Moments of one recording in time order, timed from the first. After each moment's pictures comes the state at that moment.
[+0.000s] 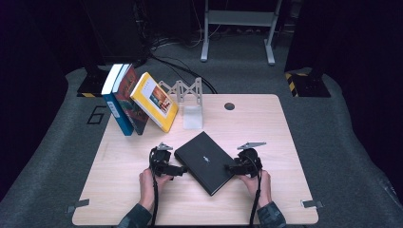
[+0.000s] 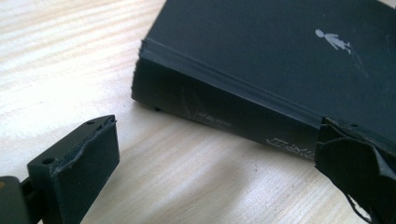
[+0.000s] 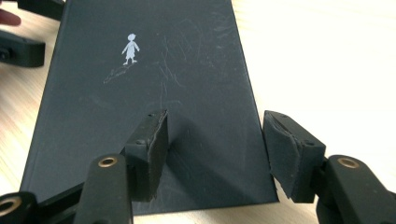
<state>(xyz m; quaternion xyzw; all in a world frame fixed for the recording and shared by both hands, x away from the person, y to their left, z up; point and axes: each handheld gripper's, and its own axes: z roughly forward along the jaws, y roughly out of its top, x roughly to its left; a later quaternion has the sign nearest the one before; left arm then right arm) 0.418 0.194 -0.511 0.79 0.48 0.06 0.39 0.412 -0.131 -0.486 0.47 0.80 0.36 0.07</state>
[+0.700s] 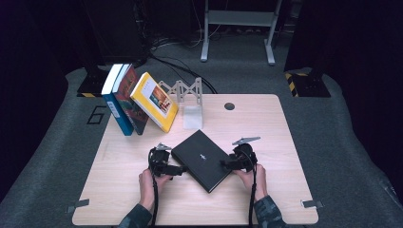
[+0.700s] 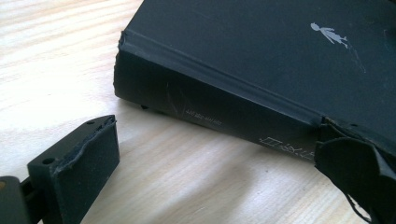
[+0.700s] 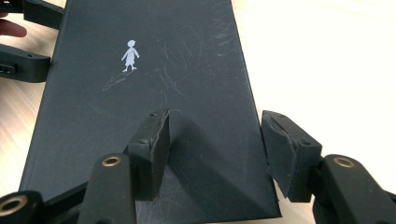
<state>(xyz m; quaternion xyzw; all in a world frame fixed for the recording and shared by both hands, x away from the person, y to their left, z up) 0.421 0.200 -0.515 0.78 0.49 0.07 0.39 0.434 -0.119 -0.487 0.44 0.82 0.36 0.06</state>
